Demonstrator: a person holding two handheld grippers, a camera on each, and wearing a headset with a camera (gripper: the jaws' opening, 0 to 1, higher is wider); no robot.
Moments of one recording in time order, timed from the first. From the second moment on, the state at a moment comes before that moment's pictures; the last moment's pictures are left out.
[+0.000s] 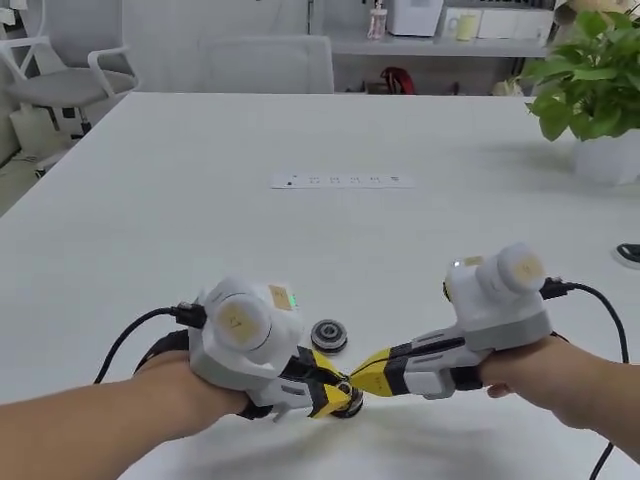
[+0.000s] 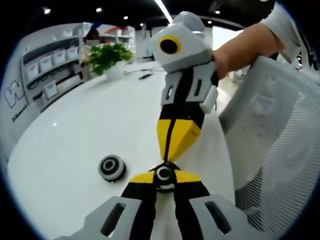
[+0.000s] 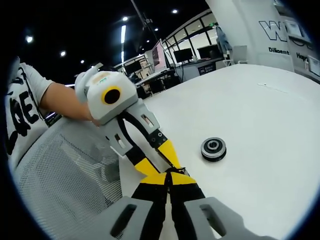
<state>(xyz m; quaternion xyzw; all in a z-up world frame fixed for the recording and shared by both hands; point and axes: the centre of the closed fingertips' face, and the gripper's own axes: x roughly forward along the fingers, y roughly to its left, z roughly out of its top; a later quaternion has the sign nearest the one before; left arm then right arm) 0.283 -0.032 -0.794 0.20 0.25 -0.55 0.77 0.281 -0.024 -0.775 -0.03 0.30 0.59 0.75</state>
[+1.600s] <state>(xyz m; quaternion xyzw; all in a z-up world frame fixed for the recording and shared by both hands) 0.255 0.062 -0.739 0.12 0.20 -0.54 0.81 0.265 0.021 -0.757 -0.02 0.28 0.63 0.72</state>
